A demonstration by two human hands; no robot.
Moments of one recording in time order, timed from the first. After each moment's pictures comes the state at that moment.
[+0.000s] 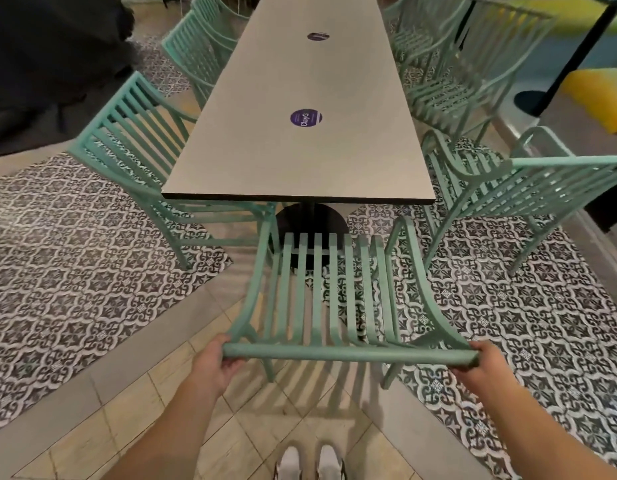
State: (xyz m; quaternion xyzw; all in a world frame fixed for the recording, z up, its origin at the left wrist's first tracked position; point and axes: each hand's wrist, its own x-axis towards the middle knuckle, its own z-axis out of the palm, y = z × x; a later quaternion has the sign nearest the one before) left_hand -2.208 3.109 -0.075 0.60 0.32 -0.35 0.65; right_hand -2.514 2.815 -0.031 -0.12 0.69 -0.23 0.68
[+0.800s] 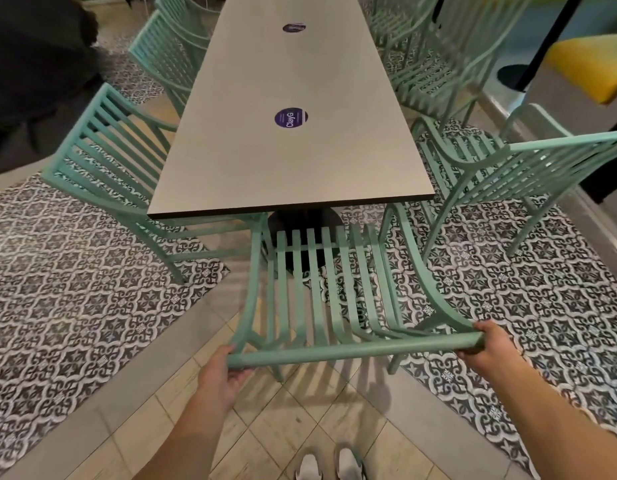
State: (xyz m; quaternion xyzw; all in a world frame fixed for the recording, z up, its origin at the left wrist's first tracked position) left_hand -2.174 3.094 -0.075 0.59 0.31 -0.37 0.65; right_hand -2.483 2.792 -0.036 -0.08 0.67 -0.25 0.69
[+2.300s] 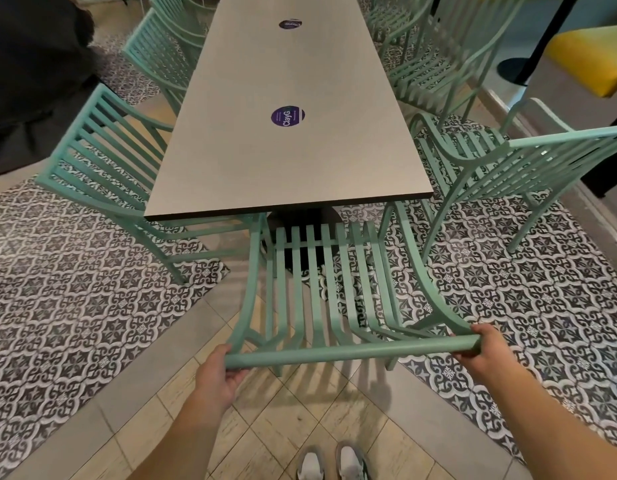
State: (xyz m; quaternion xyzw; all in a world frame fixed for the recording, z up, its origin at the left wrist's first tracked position) left_hand -2.173 3.083 -0.061 0.61 0.33 -0.35 0.63; right_hand -2.484 2.794 -0.042 -0.09 0.68 -0.26 0.68
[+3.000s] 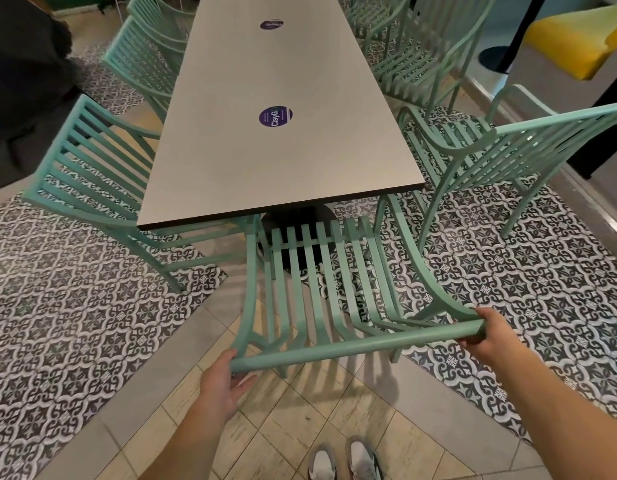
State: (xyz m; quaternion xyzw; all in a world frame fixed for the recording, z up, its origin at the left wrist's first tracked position) left_hand -2.172 3.093 -0.062 0.67 0.26 -0.40 0.57; right_hand -2.487 2.790 -0.045 -0.10 0.68 -0.26 0.68
